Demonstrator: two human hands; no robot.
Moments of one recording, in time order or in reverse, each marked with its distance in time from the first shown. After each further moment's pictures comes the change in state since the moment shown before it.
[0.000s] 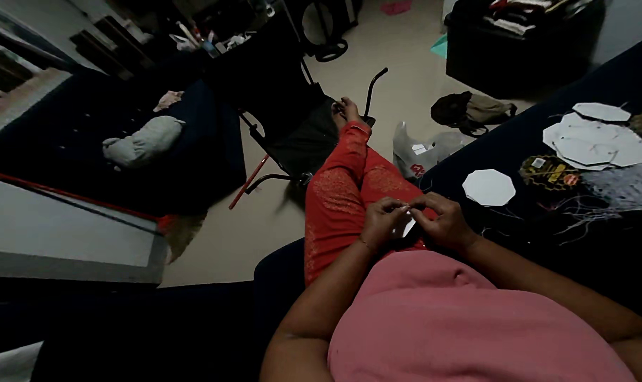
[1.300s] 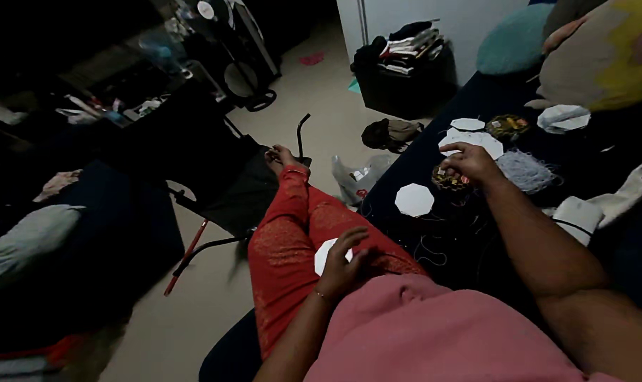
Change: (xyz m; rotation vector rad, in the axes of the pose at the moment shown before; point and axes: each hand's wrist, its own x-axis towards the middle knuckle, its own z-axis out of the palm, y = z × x) left_hand 0.004 0.004 0.011 0.321 -0.352 0.334; right_hand 0.025 0.094 -0.211 0.092 0.189 0.813
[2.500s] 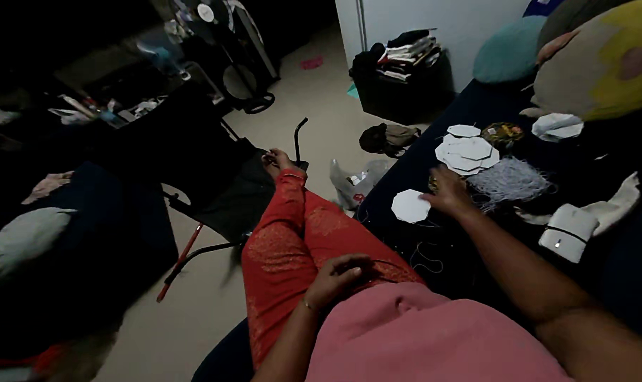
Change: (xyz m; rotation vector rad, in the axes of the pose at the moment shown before) left_hand -0.015 -0.010 -0.010 -0.510 -0.215 -0.202; right_hand -0.024 0.017 0.039 -0.598 0.015 -0.044
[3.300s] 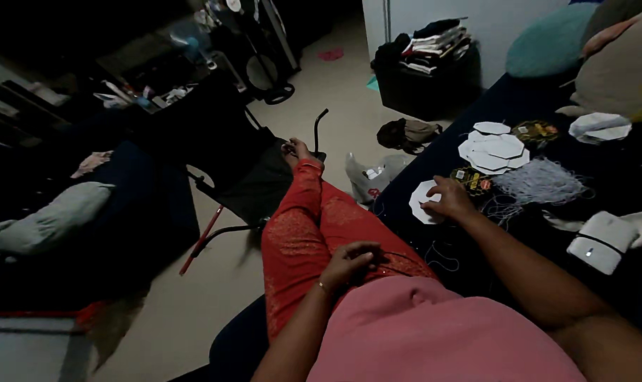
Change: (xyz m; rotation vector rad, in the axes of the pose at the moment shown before) left_hand 0.000 -0.005 -0.002 -0.148 0.069 -0.075; right_hand 0.000 -0.017 0.031 -0.050 -0.107 -0.170
